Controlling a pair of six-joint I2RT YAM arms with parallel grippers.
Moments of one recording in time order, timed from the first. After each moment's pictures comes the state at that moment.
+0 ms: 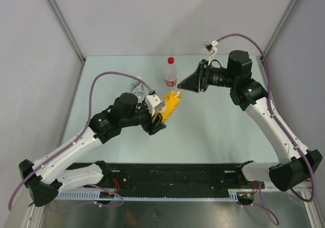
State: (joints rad) left arm -0.83 1.01 0.99 -0.49 0.21 0.07; right arm 0.44 1.29 1.40 -0.28 -0.83 0.49
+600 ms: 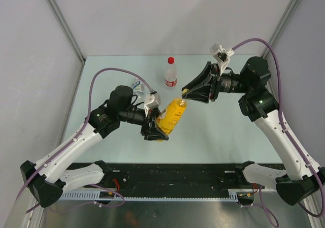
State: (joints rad) left arm -0.71 1.03 1.02 -0.44 0.91 0.02; right arm 0.46 1.14 1.35 -0.07 -1.08 0.40
